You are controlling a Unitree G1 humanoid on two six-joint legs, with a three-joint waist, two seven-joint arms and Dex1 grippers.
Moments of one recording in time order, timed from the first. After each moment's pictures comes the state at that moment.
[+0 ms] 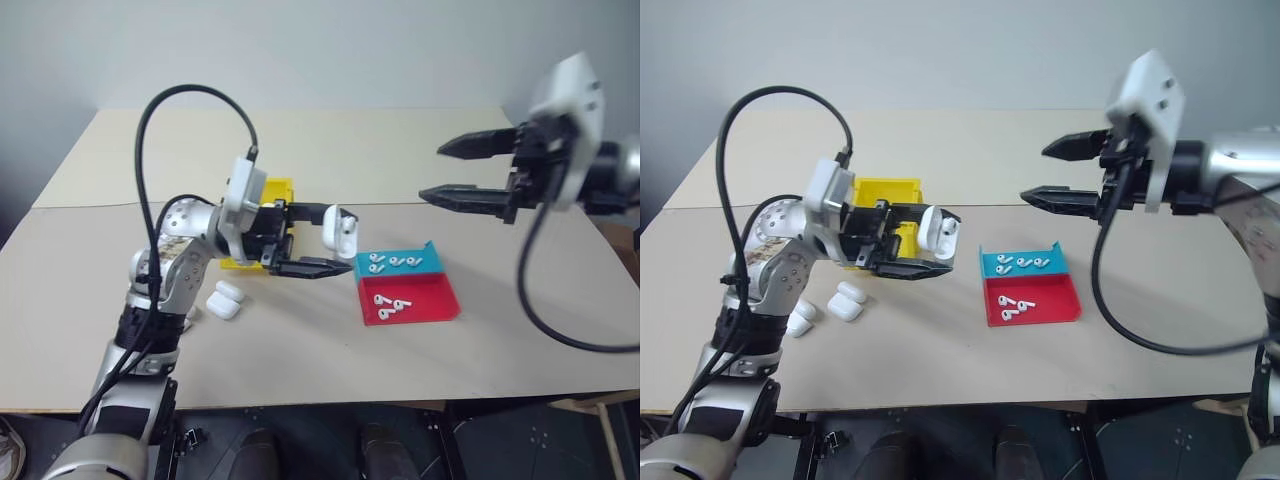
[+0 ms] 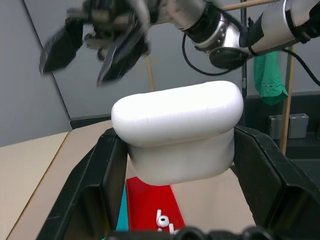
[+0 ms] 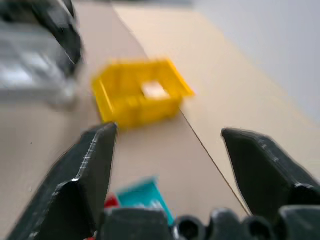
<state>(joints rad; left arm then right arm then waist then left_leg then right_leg) -0.71 0.49 -0.05 -0.04 -0.62 0.30 -1.37 -0.97 -1.07 0.22 -0.02 0.48 0.56 1.16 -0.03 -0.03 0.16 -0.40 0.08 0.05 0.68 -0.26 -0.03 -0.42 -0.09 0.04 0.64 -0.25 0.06</state>
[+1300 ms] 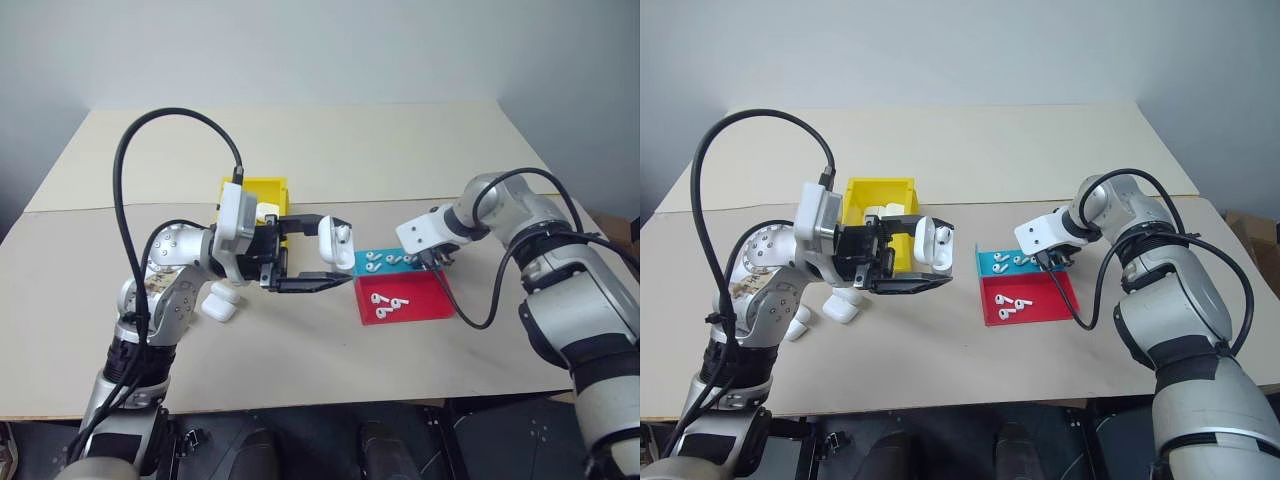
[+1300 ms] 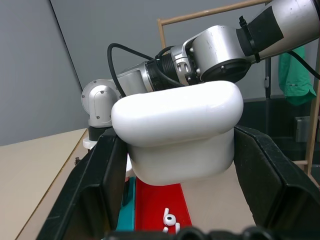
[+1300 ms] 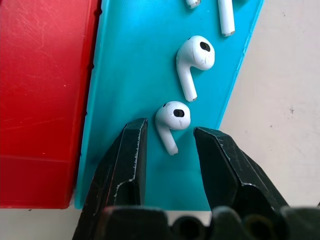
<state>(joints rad) -0.58 0.50 -0.04 -0.22 -0.62 0.29 -1.23 -1.29 -0.59 0.61 1.20 -0.47 -0.52 1.22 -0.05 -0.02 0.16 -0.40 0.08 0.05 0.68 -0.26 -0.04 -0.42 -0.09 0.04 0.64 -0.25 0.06</state>
